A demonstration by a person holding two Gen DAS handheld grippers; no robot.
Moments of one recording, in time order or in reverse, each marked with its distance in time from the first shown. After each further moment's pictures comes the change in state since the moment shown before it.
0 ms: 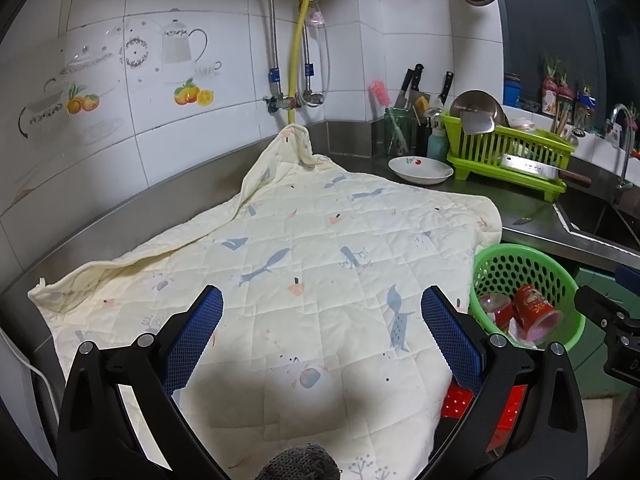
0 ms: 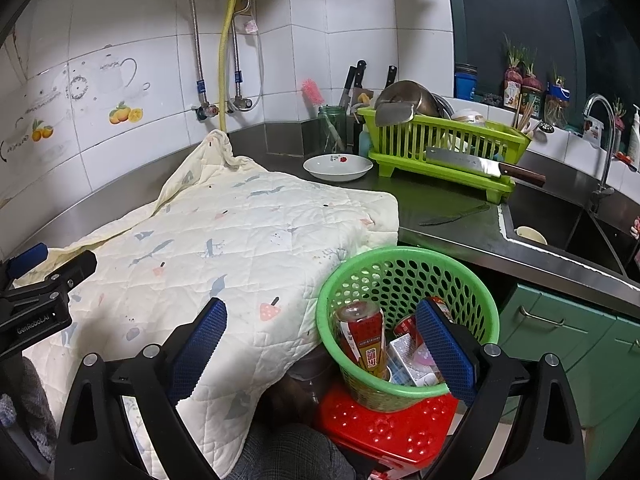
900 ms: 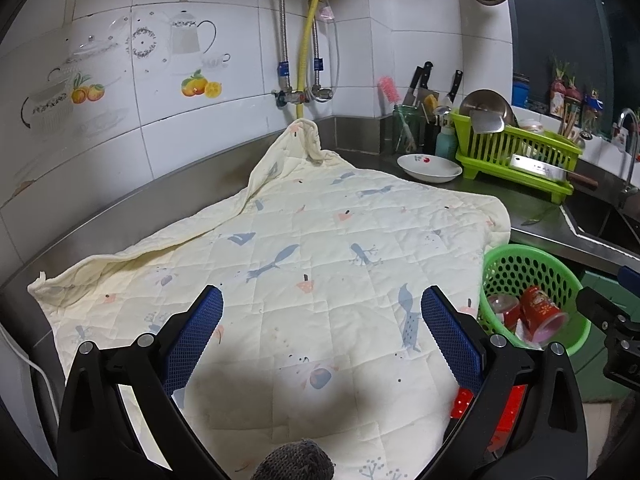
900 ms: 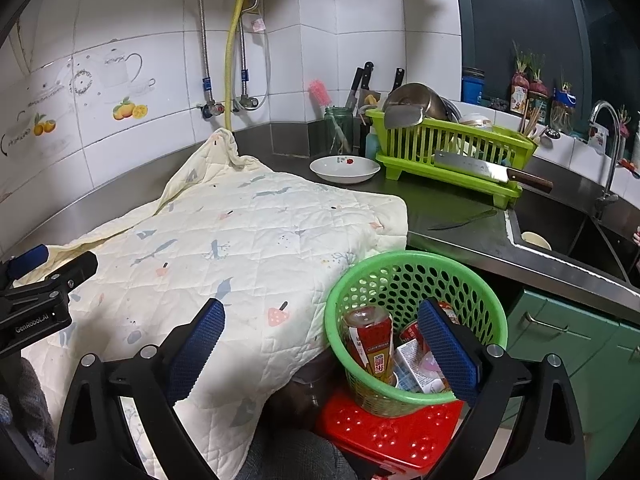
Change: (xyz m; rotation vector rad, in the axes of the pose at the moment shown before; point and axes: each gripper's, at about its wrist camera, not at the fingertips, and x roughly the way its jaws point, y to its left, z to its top) left arm 0.008 0.008 -0.001 -0.015 0.011 0.023; right arm 0.009 0.012 0.003 -0.019 -0.005 -0.001
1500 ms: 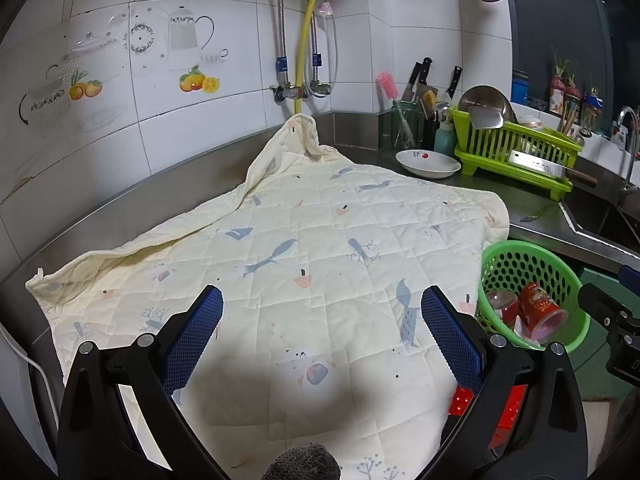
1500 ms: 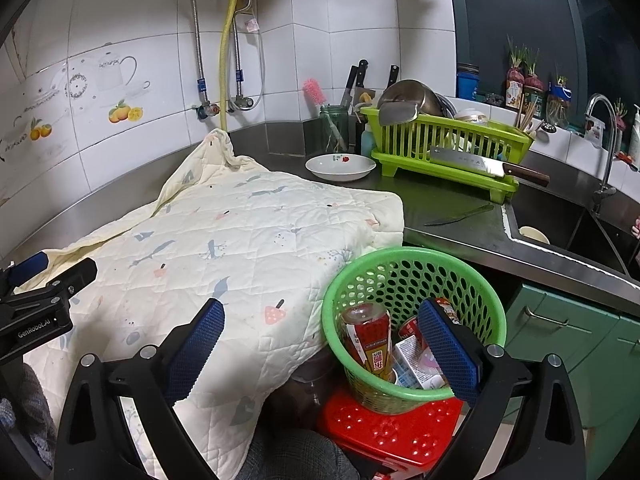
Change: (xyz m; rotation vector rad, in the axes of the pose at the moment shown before) left arm 0.001 -0.002 -0.003 -0.002 0.012 -0.008; right arm 0.000 -0.005 0.000 0.018 0.006 0.002
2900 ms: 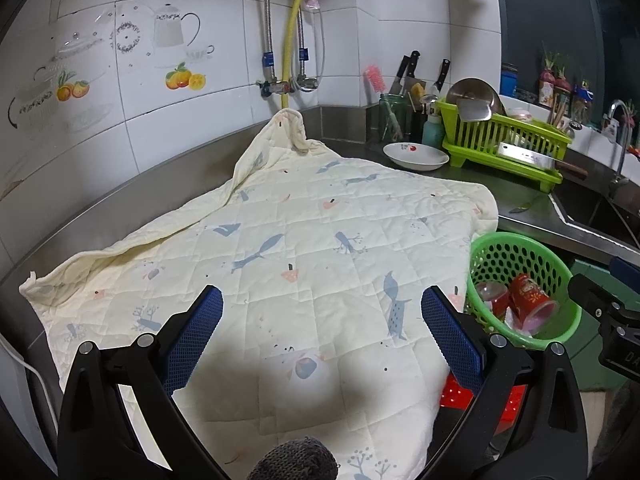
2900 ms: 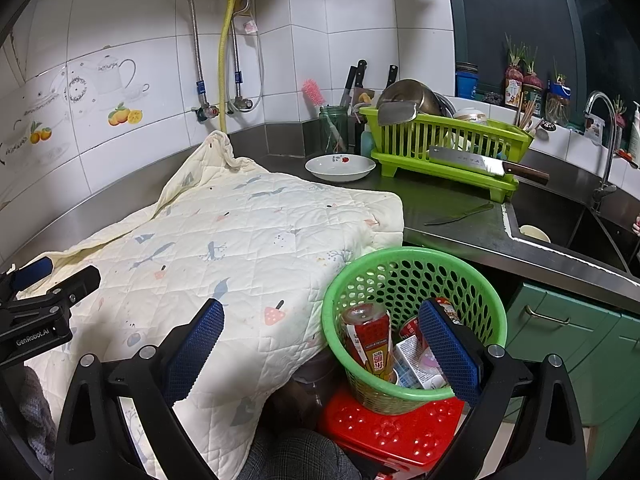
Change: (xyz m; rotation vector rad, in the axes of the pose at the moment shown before) left arm 0.001 -0.003 0.001 0.020 0.027 -0.041; right arm 0.001 0.001 -0.001 0.004 -0.005 -0.003
